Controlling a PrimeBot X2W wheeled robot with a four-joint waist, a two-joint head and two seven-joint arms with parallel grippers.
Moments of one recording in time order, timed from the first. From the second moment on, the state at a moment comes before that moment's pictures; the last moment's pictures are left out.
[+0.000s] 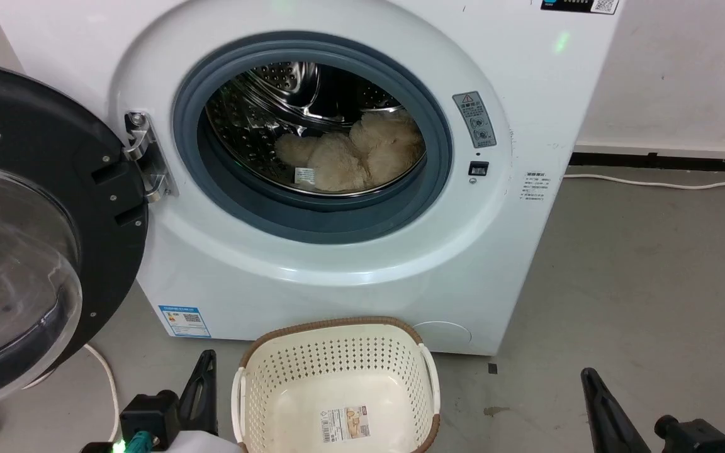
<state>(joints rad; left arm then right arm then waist) 0.04 0.11 -0.09 0.16 -0.19 0.05 -0.18 0.14 -0.05 0.03 0.11 0.21 0.13 -0.24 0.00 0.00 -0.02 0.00</state>
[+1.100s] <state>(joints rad) 0.04 0.10 -0.07 0.11 -0.14 0.03 -0.13 0.11 -0.05 0.02 0.08 0.15 0.13 -0.17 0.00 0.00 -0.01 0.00</state>
